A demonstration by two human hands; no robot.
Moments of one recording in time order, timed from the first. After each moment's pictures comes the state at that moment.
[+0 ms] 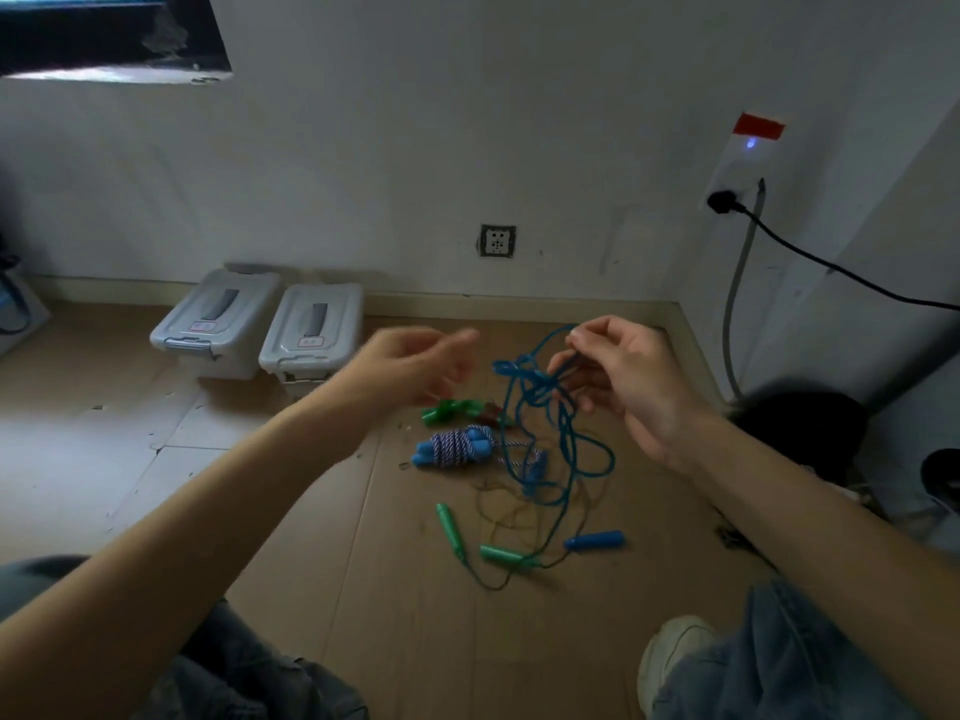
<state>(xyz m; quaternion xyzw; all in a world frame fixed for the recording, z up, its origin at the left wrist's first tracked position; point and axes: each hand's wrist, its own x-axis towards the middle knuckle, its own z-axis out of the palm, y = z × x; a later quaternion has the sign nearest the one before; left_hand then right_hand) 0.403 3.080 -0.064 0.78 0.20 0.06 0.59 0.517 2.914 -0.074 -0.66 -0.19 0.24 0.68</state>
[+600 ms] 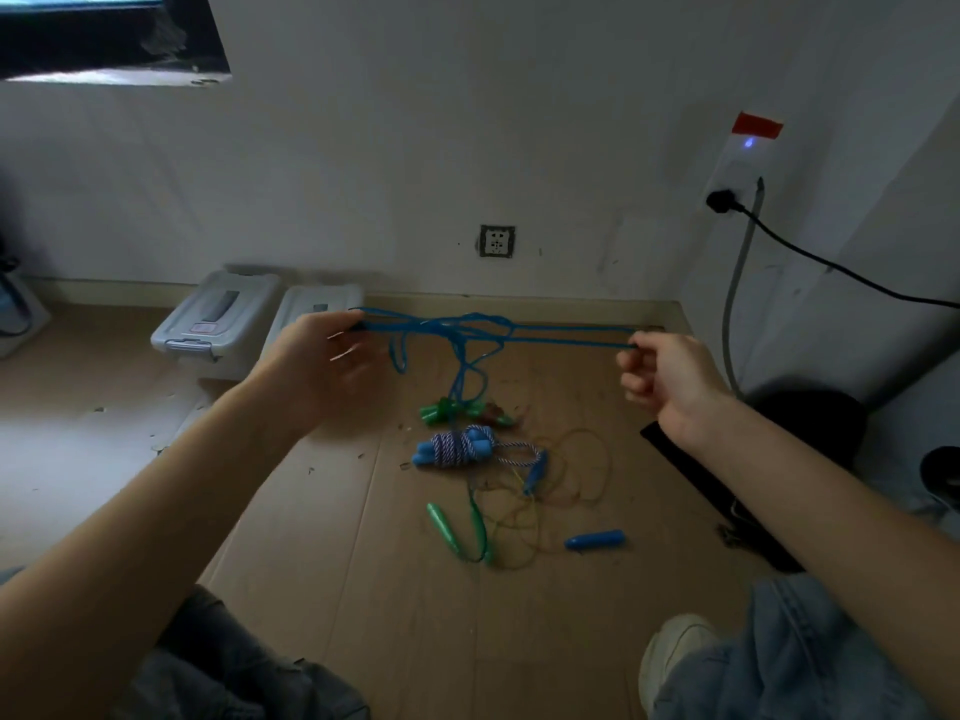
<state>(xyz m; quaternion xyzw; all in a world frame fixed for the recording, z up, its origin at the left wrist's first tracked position) 0.402 3.130 -0.070 0.47 0.34 0.19 0.79 0.555 2.901 -0.089 -0.67 0.03 0.20 0.71</state>
